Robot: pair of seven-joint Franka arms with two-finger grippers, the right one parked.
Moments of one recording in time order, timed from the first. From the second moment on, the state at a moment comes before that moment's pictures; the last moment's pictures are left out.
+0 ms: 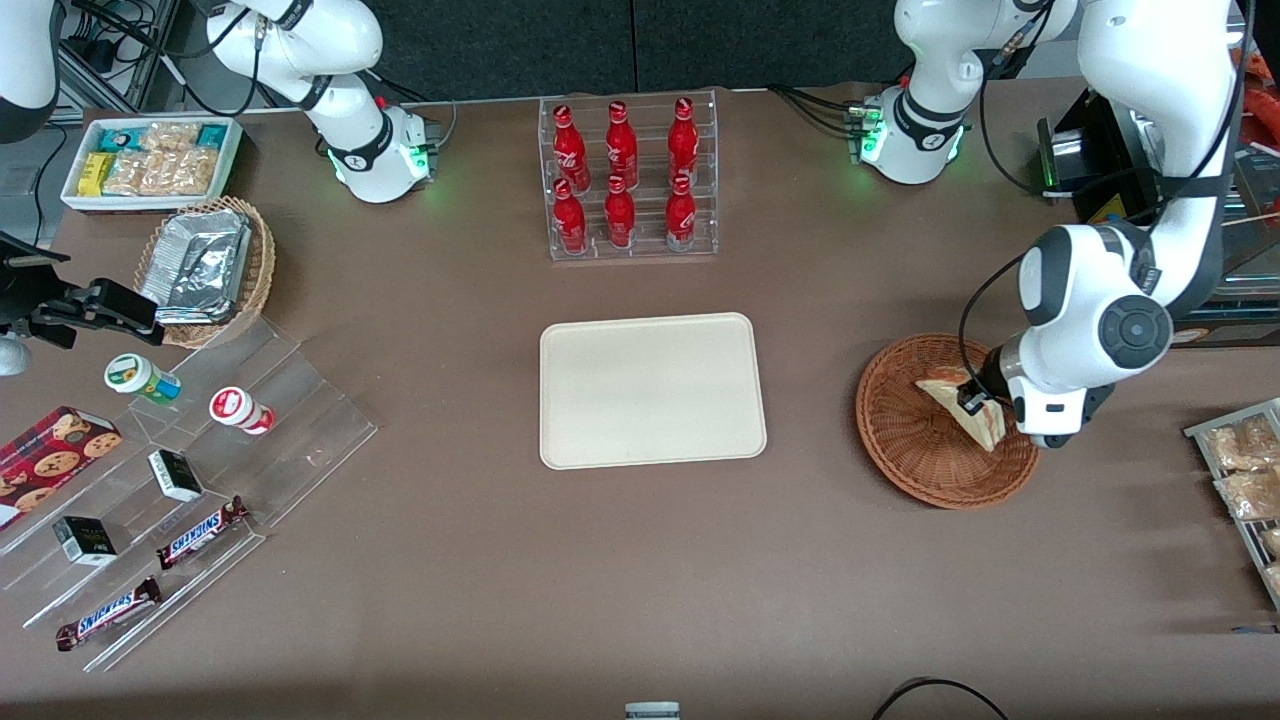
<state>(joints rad) -0.02 0.26 -0.05 -2.02 0.01 2.09 -0.77</state>
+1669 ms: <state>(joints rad) -0.67 0.52 -0.08 -1.73 -0.07 2.17 -0.76</state>
